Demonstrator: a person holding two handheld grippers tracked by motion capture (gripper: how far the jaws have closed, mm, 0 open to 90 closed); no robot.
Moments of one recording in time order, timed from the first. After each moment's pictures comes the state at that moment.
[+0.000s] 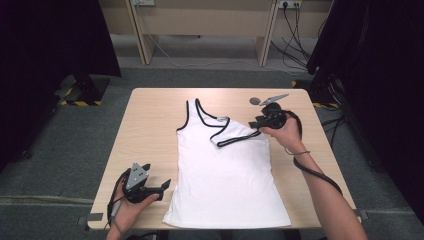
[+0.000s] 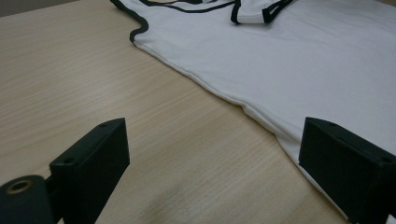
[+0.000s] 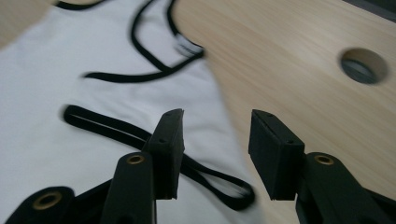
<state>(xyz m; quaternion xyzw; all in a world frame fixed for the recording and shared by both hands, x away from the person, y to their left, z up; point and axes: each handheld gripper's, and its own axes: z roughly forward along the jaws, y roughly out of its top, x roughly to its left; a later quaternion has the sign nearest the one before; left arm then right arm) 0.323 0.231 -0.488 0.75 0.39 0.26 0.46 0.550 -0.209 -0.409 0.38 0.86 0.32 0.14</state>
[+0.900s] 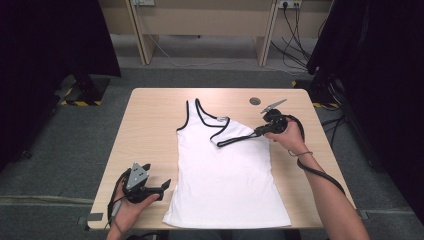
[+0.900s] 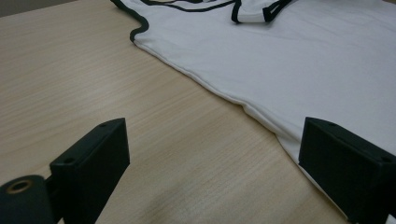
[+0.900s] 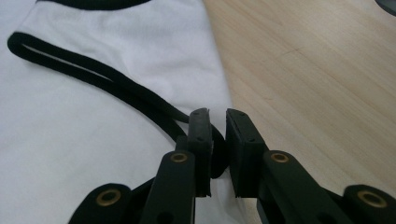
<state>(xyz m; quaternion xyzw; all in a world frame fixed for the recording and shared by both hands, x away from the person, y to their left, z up) 0.323 0.231 -0.488 0.75 0.39 0.26 0.46 0.556 -0.219 -0.437 0.37 0.88 0.29 0.09</state>
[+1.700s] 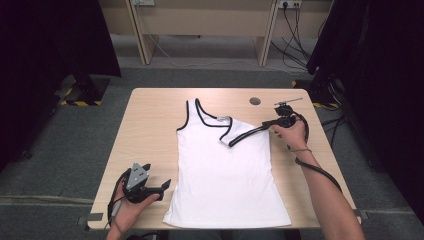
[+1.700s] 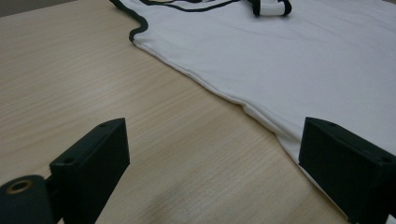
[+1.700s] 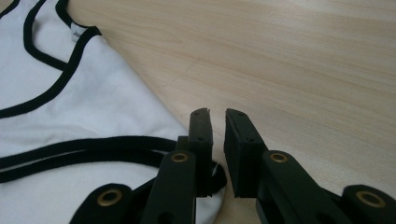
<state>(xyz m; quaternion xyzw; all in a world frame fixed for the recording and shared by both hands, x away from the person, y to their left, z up) 0.323 0.230 -0.488 0.76 0.39 0.26 0.46 0.576 -0.243 -0.440 0.47 0.81 0.33 0.10</state>
